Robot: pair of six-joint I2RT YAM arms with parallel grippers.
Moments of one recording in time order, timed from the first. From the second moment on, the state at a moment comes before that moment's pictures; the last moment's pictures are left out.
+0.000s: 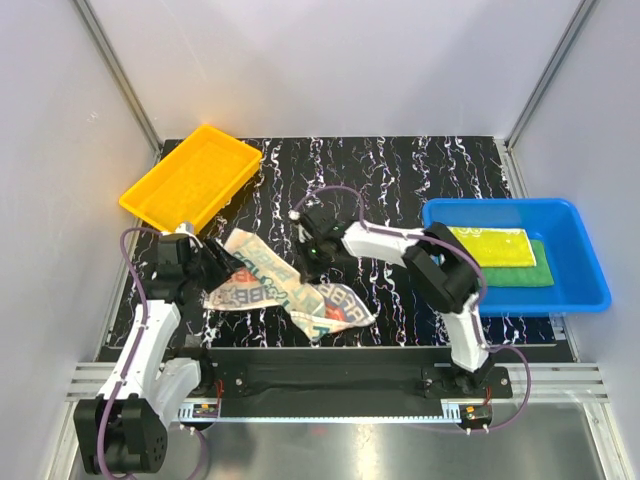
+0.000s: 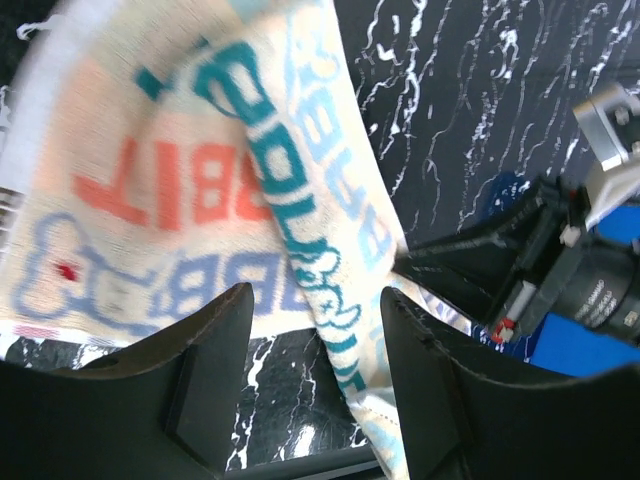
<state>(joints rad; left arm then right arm) 0.02 0.85 0.54 -0.47 0.29 -0.69 0.84 2.12 1.49 -0.43 -0.29 0.43</state>
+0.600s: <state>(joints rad) -0.11 1.01 0.47 -0.34 0.30 -0.73 0.76 1.53 1.03 -0.55 -0.03 0.57</state>
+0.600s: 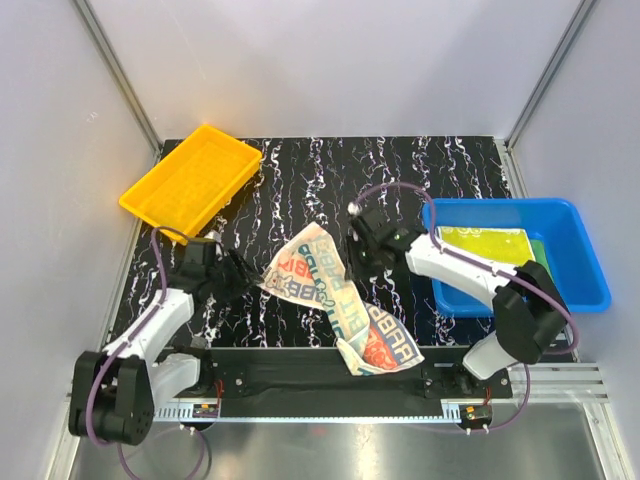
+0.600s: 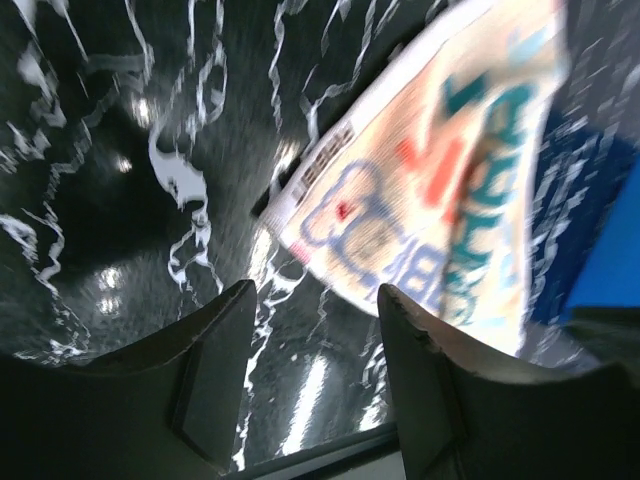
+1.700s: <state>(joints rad) -0.24 1.35 0.52 -0.12 0.14 -0.76 0.57 2.35 1.88 -0.49 -0.29 0.14</state>
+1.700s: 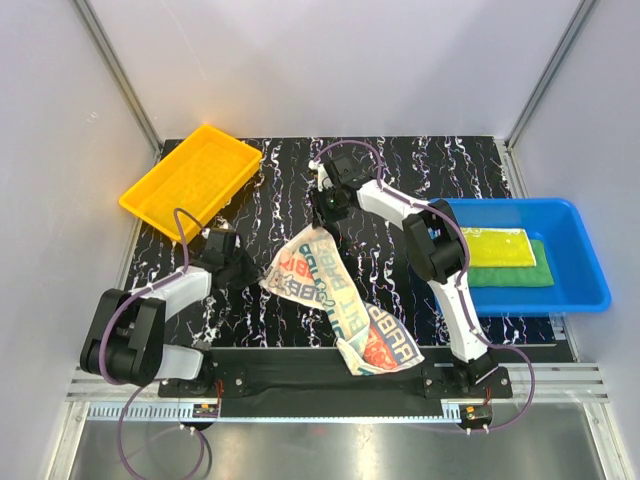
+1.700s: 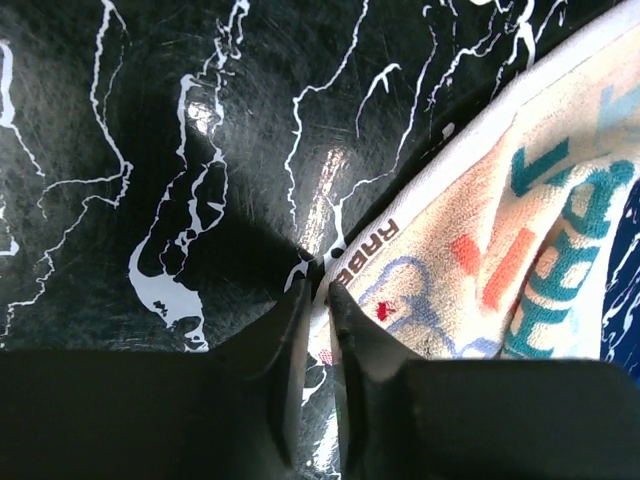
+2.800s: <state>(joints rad) -0.32 1.34 0.91 -0.38 0.19 -0.67 0.60 2.20 1.75 -0.53 0.02 0.15</state>
